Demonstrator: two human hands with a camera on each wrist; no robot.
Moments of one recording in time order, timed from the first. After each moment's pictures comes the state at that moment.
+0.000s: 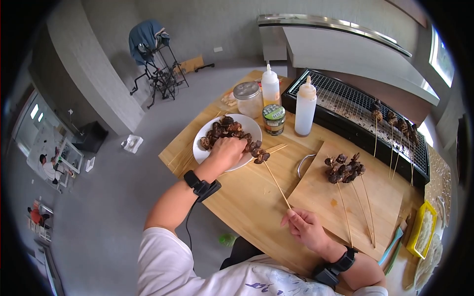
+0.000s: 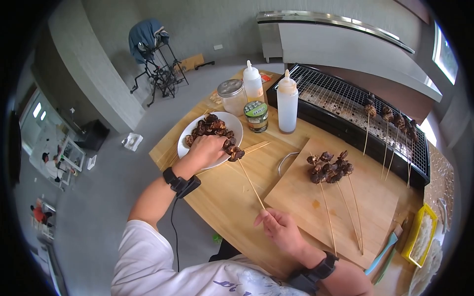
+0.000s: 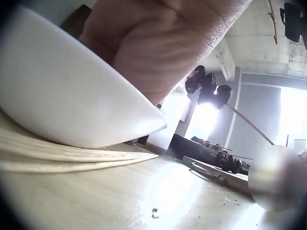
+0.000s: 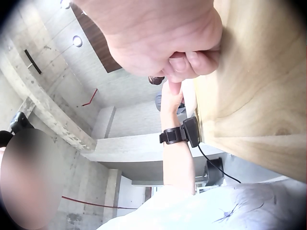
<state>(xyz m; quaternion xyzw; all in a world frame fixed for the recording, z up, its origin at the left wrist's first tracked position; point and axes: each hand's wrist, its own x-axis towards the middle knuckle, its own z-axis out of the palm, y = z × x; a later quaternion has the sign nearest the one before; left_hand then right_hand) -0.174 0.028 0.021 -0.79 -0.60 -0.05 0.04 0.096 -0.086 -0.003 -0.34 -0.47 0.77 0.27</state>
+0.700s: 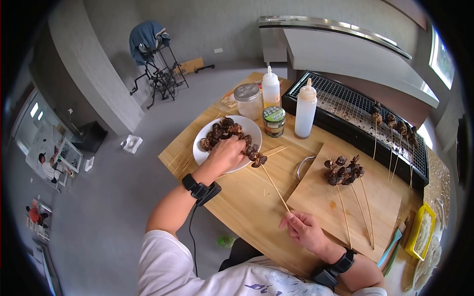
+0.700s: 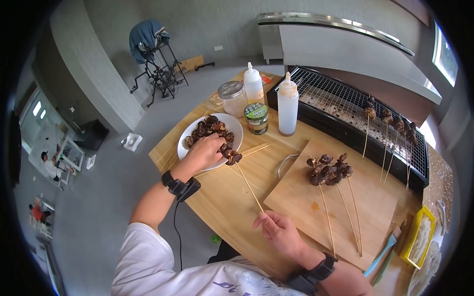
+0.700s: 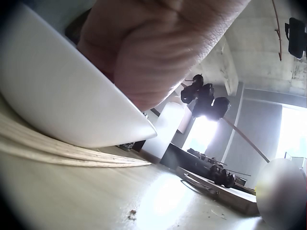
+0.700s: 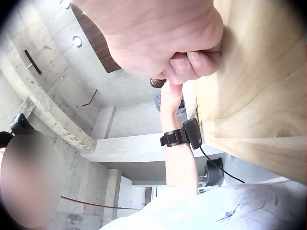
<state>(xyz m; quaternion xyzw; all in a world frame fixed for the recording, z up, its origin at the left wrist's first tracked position) -0.181 0.025 0.015 -0.80 -0.58 -0.16 0.00 0.096 -0.086 -0.005 -0.33 -0.47 0.78 0.24</state>
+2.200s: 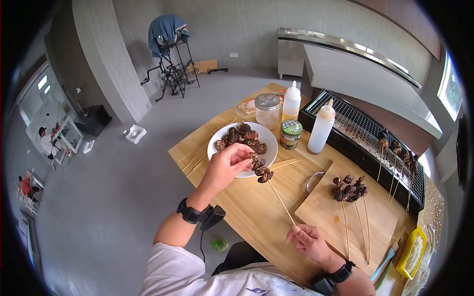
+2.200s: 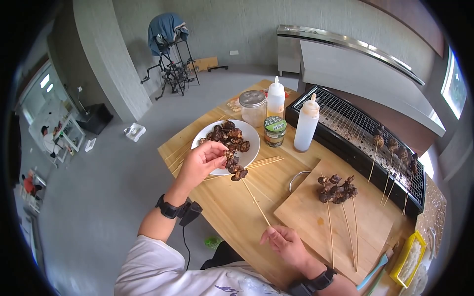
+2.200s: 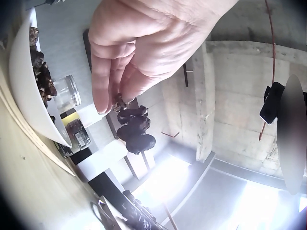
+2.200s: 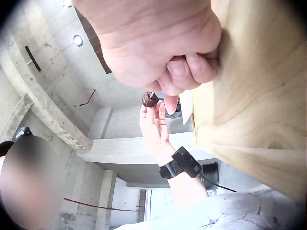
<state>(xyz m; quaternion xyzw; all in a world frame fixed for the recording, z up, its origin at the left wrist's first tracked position) -0.184 -0.036 0.037 -0.59 -0.47 -0.55 -0.37 0.097 -0.085 -0.003 -0.32 -0.53 0.76 0.20</state>
